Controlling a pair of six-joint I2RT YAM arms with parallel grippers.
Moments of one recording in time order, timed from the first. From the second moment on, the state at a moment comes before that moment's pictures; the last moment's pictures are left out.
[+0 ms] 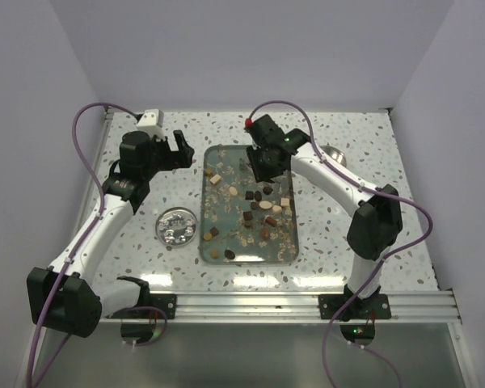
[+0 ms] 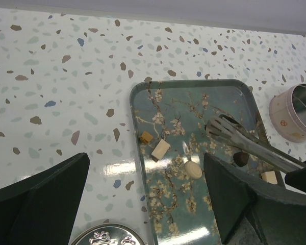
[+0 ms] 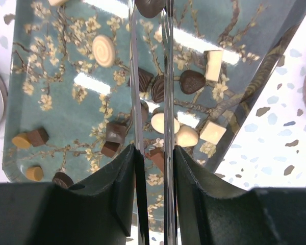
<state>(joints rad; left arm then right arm) -0.22 1.18 0.98 -0.16 0.04 -0.29 0.67 1.85 1.71 -0.92 0.13 0.28</state>
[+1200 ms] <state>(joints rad) -0.22 1.21 0.97 -0.14 0.07 -0.30 0.31 1.55 1.56 -1.03 0.25 0.25</state>
